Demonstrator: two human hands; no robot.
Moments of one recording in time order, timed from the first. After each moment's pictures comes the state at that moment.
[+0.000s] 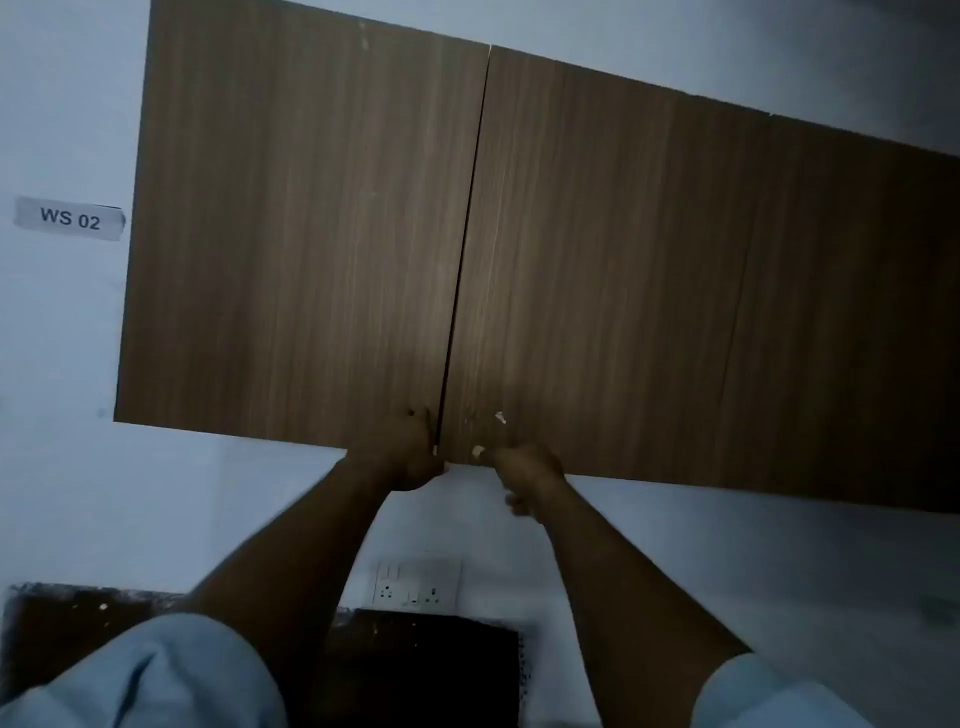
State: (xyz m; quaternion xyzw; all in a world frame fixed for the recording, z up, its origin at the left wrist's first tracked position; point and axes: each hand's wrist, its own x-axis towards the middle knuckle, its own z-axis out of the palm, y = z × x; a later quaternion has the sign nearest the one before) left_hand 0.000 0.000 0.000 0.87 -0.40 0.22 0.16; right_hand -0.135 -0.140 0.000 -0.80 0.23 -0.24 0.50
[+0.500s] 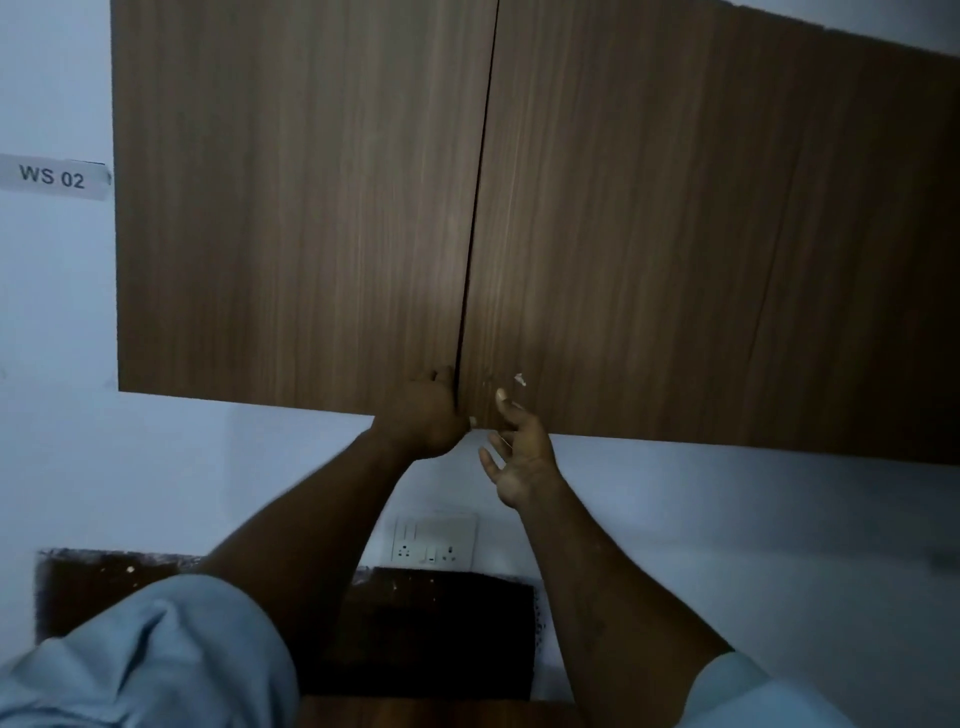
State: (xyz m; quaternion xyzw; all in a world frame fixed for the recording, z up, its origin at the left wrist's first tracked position) left_hand -0.013 -0.006 -0.005 0.85 -0.39 0.20 0.29; right_hand -0.091 -0.125 -0.035 -0.48 0.14 -0.25 0.83
